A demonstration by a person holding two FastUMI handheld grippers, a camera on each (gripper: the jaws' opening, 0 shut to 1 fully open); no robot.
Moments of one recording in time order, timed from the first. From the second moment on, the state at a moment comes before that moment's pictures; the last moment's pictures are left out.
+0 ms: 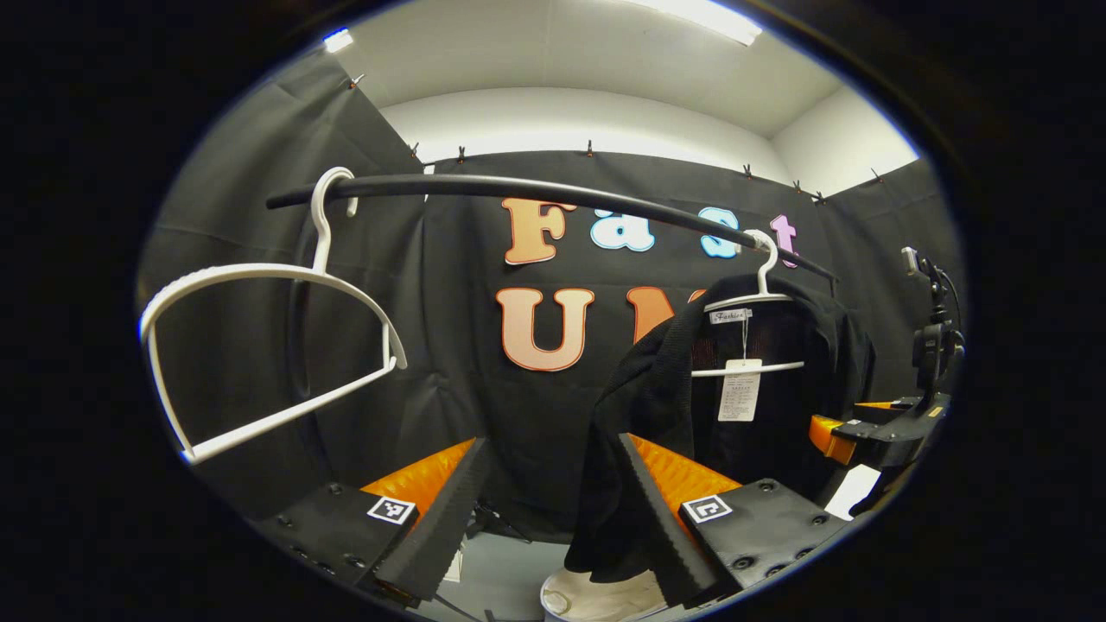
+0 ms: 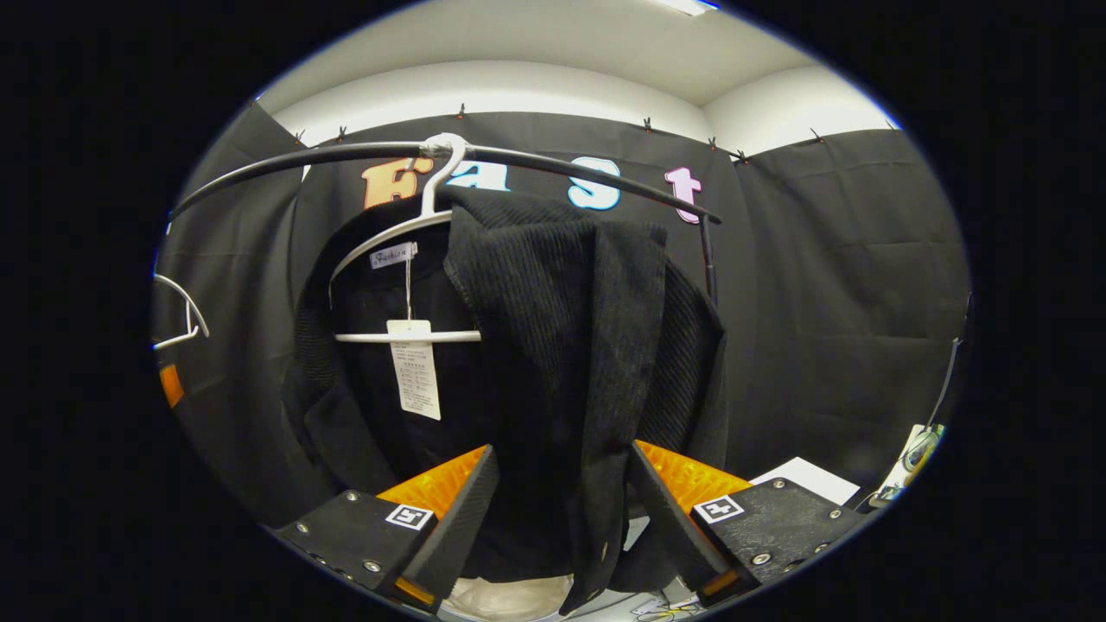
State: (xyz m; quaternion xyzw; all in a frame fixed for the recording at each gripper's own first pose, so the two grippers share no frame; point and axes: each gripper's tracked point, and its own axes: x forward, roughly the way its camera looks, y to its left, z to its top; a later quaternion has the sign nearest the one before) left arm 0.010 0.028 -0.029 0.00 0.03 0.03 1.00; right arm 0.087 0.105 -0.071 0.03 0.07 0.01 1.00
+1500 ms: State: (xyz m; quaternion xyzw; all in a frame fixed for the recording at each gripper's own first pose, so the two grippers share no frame) left arm 0.056 -0.054 -0.081 -0.02 0.07 -0.05 1.00; right arm 0.099 0.109 -0.078 -0.01 0.07 0.04 1.00
